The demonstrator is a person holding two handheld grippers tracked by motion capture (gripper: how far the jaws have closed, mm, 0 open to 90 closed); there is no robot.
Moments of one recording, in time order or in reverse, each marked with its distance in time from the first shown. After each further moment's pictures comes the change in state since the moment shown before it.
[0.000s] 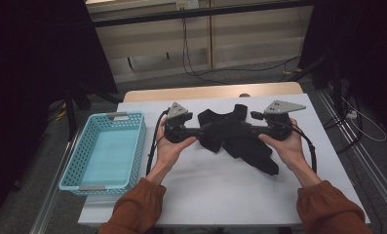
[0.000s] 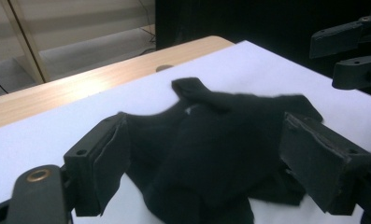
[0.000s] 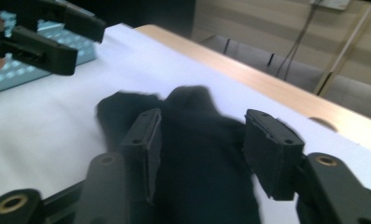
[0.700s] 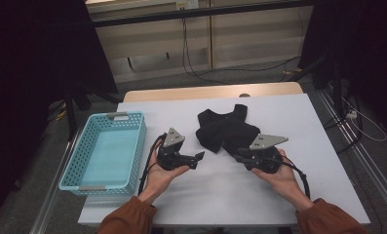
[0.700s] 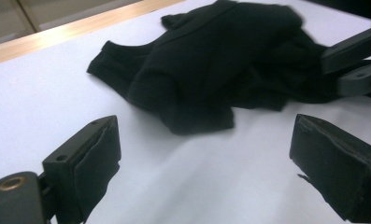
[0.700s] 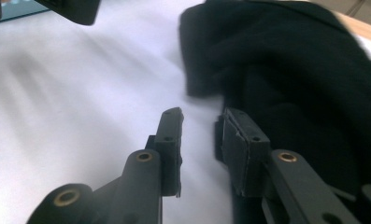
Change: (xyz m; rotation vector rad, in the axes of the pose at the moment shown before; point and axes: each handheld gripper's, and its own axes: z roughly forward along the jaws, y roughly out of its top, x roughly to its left) left arm -0.025 -0.051 -0.040 0.107 0.019 0.069; right arm 0.065 -0.050 0.001 0.163 0.115 -0.066
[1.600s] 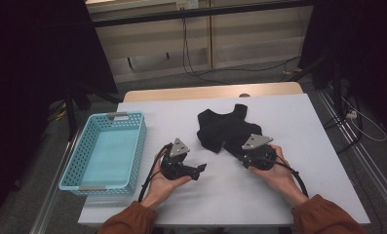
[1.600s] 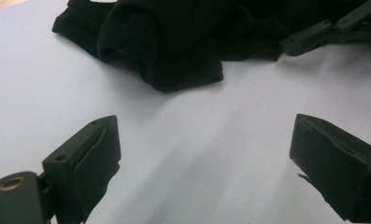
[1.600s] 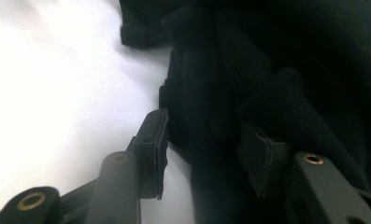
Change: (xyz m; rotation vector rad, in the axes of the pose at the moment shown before) left arm -0.009 -0.024 0.018 0.098 -0.024 0.043; right arm -0.016 -0.015 0.035 0.169 -0.190 -0.106
